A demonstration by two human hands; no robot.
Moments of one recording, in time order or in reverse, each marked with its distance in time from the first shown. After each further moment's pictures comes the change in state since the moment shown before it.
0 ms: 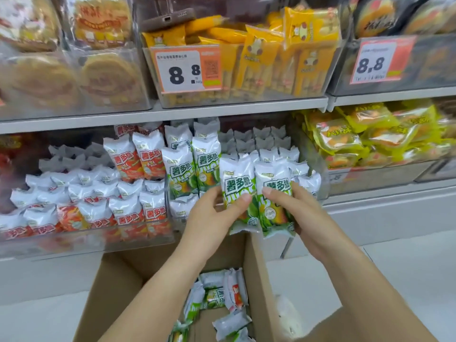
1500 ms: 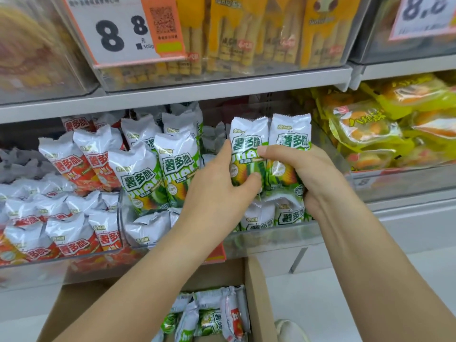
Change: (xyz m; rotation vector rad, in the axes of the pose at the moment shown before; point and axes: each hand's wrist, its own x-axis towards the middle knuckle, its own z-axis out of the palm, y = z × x) left_hand 0.081 0.014 0.040 0.535 0.067 0.260; right_hand 0.105 -0.013 -0.028 0.094 0.157 -0.093
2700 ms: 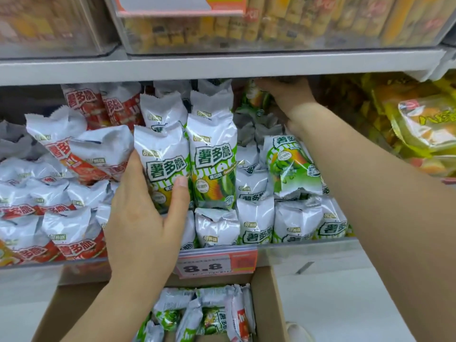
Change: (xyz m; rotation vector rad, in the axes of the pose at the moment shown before) left_hand -0.030 -0.111 -0.037 0.149 0.497 -0.096; right_hand 0.158 0.008 0.073 -0.189 0.111 -0.212
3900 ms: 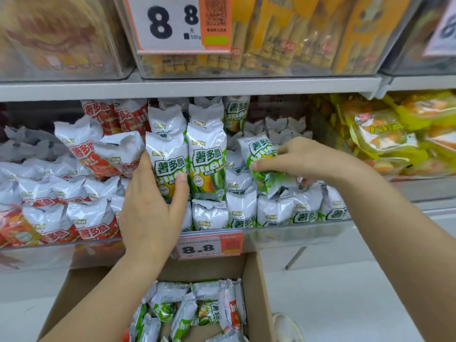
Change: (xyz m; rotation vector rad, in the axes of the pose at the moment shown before) left_hand 0.001 0.002 0.000 0.047 0.015 0.013; right_hand -0.113 -0.051 -0.067 -1.107 -0.487 0.239
